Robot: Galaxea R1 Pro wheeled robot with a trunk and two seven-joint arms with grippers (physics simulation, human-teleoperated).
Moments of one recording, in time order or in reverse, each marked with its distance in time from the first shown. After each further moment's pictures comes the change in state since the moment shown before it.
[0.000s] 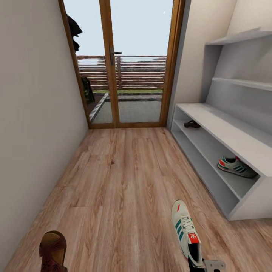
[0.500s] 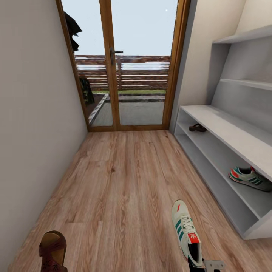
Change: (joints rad) left arm 0.000 0.000 0.000 0.000 -0.001 0.000 0.000; right arm 0.000 0.000 0.000 0.000 0.000 0.000 0.000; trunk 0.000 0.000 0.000
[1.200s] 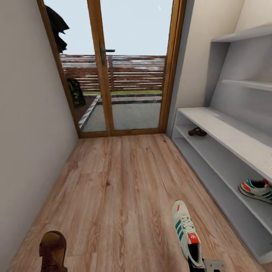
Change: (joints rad) left arm 0.000 0.000 0.000 0.000 0.000 0.000 0.000; right arm 0.000 0.000 0.001 0.001 0.001 0.001 0.000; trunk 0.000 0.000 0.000
